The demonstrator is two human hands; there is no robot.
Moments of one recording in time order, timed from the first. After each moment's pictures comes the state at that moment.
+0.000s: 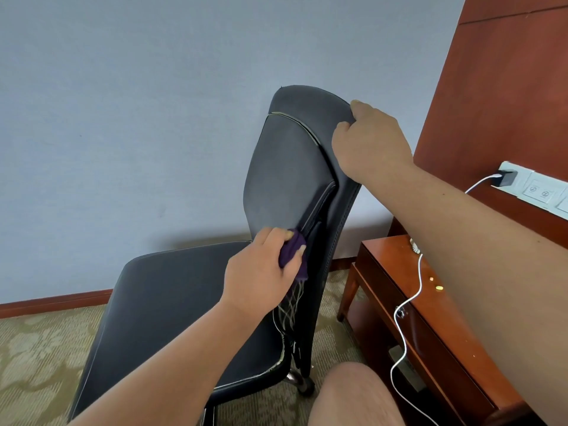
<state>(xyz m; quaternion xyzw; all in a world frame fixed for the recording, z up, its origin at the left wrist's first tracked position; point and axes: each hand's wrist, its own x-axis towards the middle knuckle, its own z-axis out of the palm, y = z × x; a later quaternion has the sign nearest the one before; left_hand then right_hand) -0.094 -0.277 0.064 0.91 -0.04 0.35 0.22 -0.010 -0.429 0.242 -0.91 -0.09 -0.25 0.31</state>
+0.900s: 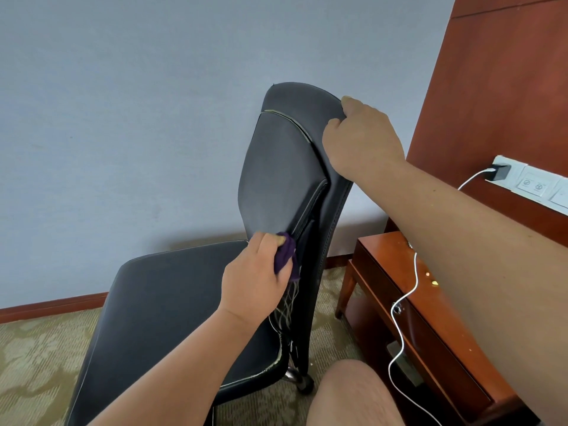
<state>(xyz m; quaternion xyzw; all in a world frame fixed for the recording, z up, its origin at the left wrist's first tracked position) -0.092 -0.281 0.049 0.90 -0.04 0.37 0.23 -0.008 -0.429 0.241 -0.91 -0.10 -0.26 0.31</state>
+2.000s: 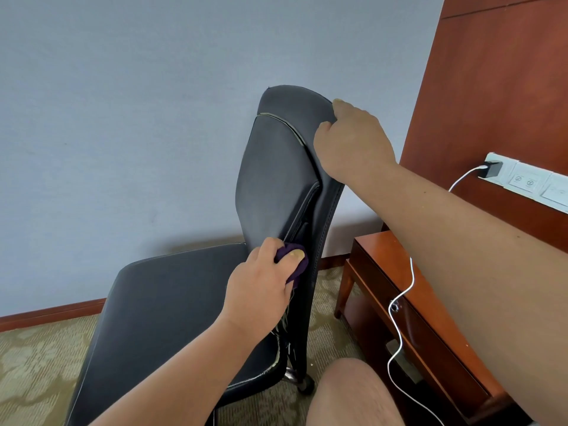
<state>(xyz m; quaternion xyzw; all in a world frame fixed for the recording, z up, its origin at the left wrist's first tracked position) -0.105 -0.289 0.054 0.94 -0.12 0.32 0.07 -0.014 -0.430 0.242 -0.92 -0.09 -0.24 0.31</state>
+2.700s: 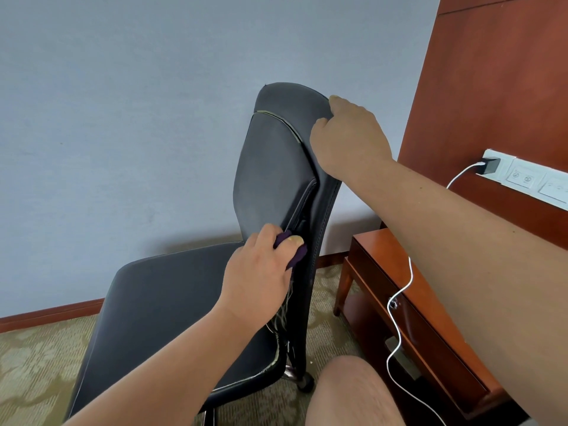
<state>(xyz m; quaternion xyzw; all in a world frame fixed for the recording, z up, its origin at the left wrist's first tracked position) -0.102 -0.291 0.073 0.93 -0.12 0.34 0.07 -0.016 -0.429 0.242 -0.91 -0.10 -0.23 0.32</state>
